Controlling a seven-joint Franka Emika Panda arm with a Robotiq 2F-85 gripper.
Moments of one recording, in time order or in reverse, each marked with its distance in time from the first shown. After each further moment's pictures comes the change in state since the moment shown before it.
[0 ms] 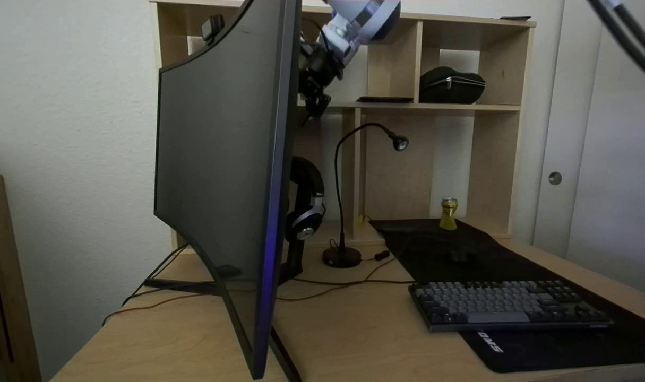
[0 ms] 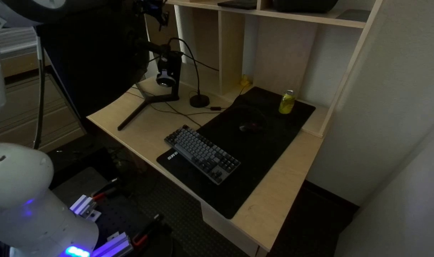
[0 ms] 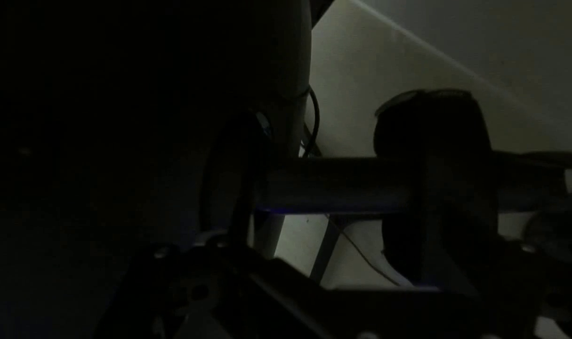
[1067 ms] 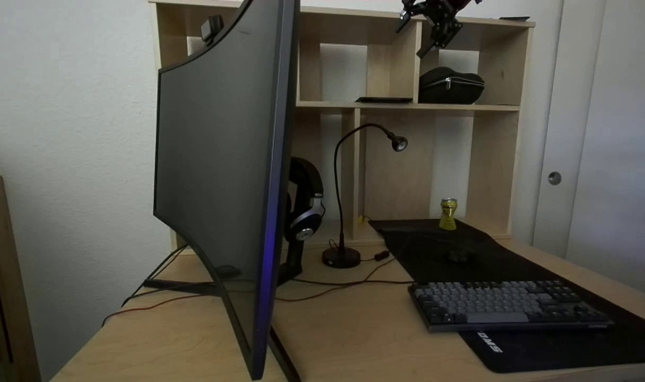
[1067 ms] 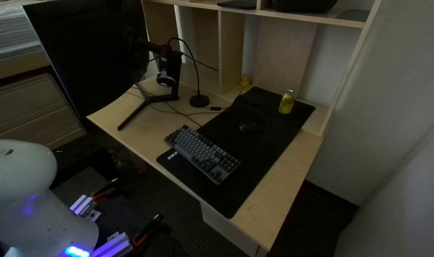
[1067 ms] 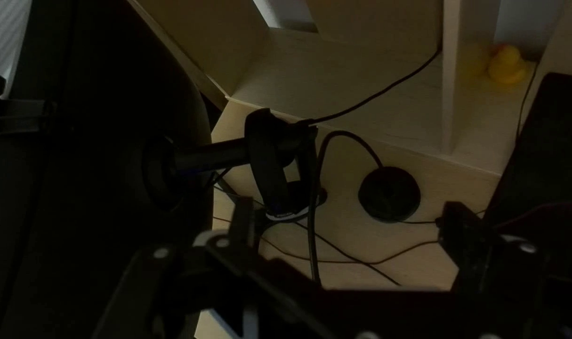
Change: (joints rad) arm 0.134 -0.640 -0.379 -0.553 -0.110 0.190 -0.006
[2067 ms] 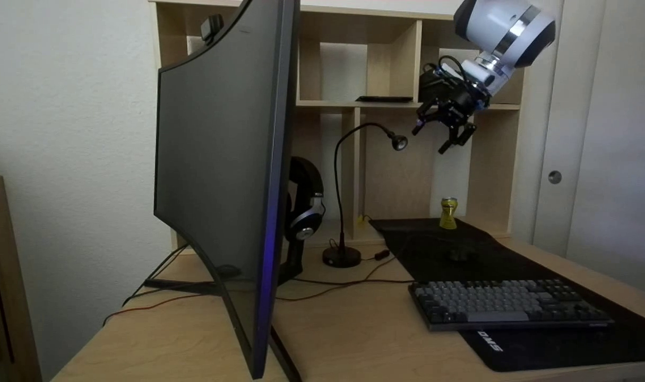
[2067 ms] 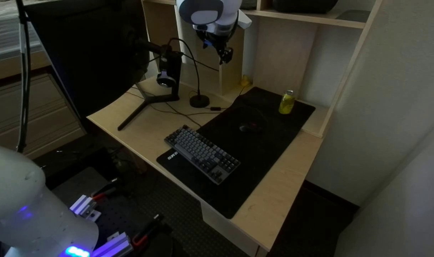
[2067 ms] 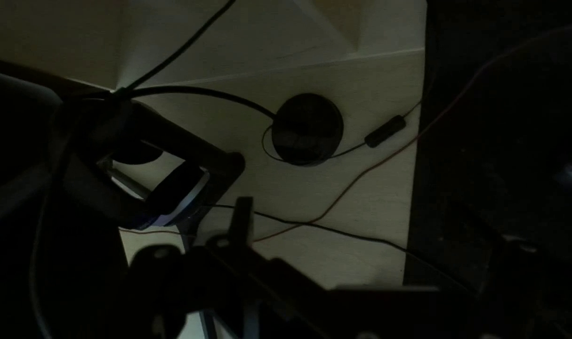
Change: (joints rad) arm -0.364 0.356 0.161 -0.053 0.228 0.041 0.006
